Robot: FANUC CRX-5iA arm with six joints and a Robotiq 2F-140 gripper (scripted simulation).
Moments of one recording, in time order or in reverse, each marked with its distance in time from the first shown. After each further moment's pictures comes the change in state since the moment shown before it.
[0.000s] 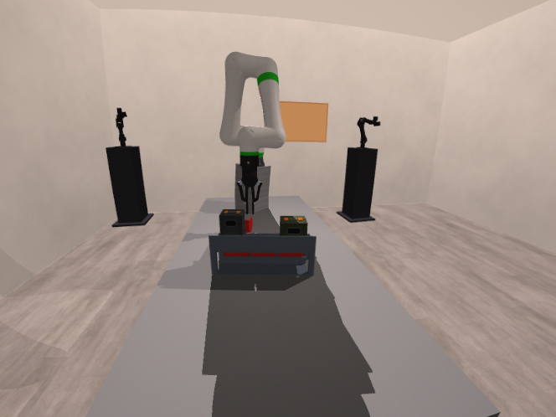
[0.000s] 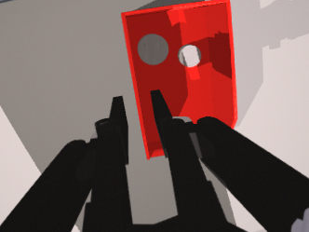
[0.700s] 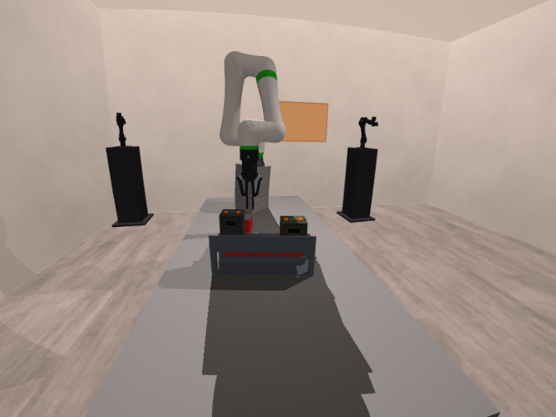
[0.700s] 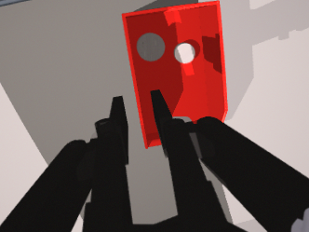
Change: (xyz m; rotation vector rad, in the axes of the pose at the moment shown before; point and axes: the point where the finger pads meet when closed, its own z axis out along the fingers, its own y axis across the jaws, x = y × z) arm 0.000 0.000 -0.028 0.000 0.000 0.000
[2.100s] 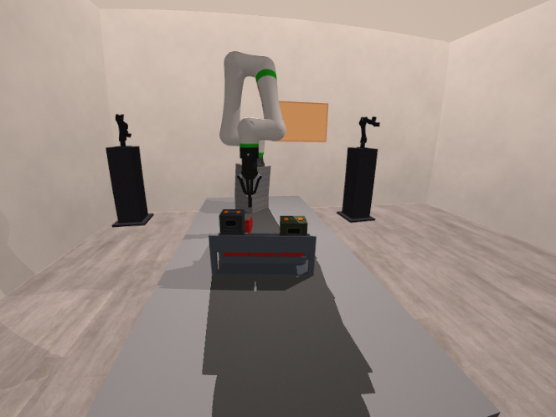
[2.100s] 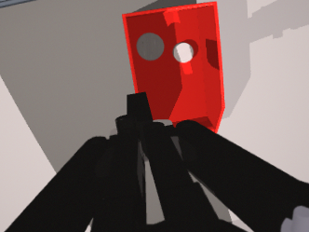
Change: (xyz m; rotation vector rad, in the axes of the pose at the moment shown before) arm 0.000 0.000 -0.009 0.000 0.000 0.000
